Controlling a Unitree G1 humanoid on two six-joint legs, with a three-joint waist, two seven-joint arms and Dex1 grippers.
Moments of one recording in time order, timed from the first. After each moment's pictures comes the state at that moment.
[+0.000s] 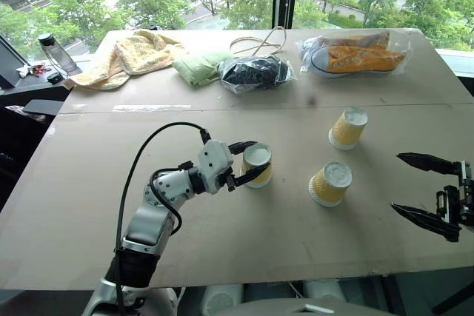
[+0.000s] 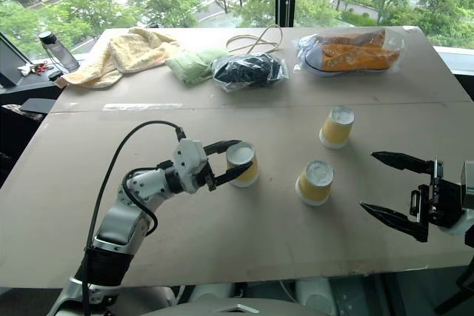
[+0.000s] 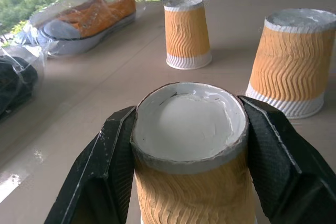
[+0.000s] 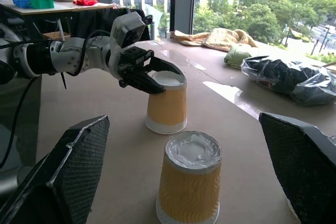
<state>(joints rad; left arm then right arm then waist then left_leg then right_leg) -0.16 0.46 -0.13 -0.15 -0.28 -0.03 -0.87 0.24 -0.73 -0.51 -0.34 0.86 0.16 1.36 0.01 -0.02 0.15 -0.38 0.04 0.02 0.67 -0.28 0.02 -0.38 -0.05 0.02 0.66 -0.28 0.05</state>
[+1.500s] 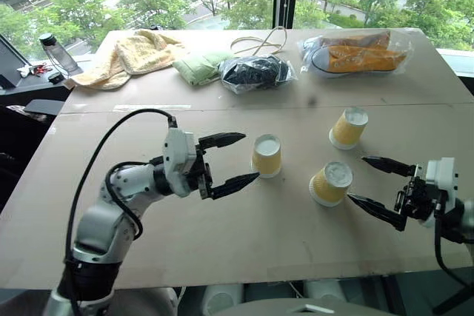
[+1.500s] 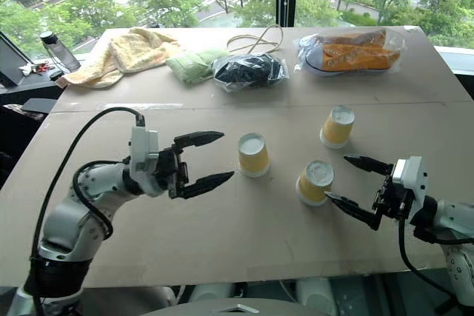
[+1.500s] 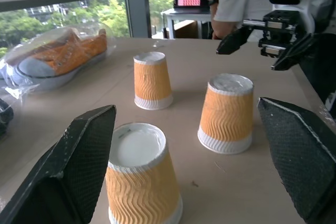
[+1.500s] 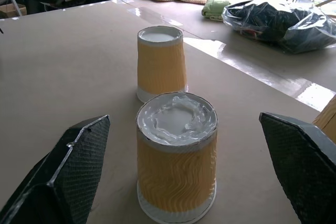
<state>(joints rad) -0.09 0.74 0.07 -0.44 -0.69 0.29 -1.05 0.21 -0.66 -0.27 -0.39 0.60 0.19 1.06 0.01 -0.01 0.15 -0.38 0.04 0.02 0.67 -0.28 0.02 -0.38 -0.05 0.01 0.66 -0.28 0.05</state>
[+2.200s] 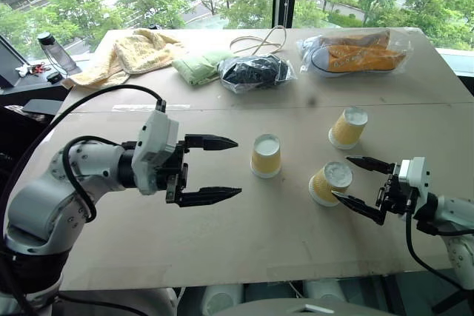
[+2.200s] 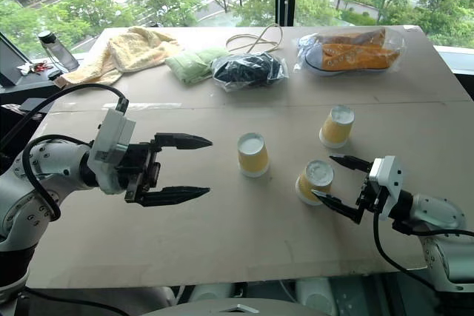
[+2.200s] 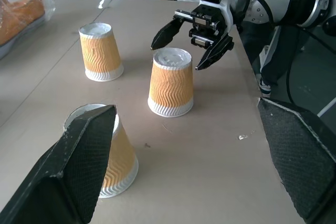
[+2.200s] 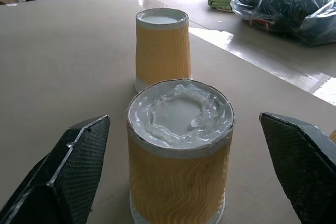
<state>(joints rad) -0.19 0.94 0.17 -0.52 -0.85 0.53 -1.15 0.11 -0.61 -0.16 -0.30 0.52 0.11 1.06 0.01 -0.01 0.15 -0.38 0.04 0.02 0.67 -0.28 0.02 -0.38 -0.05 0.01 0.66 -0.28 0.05</state>
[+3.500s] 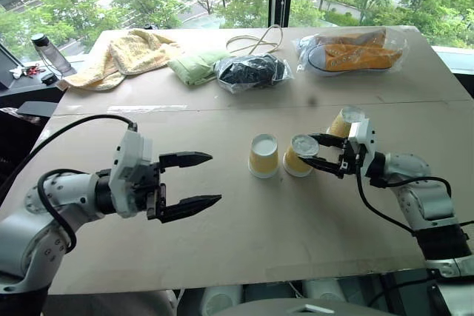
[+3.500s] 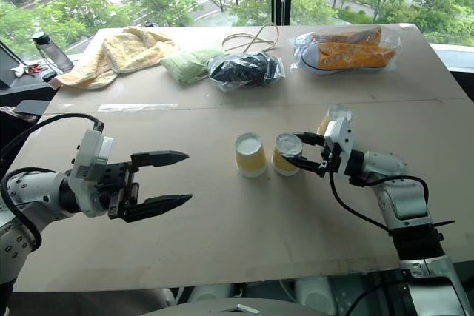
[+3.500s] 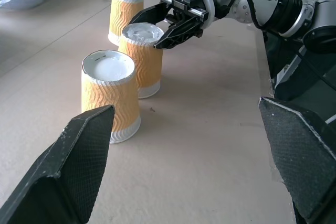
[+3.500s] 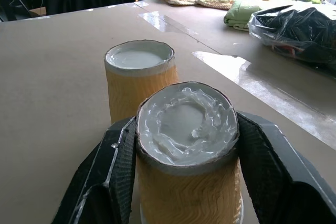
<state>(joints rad) 0.10 0.90 0.36 -0.54 -0.86 0.54 -1.11 -0.32 -0.50 0.07 -0.02 0.43 0.19 1.04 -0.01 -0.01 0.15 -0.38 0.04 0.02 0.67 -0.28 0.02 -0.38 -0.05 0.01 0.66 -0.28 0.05</state>
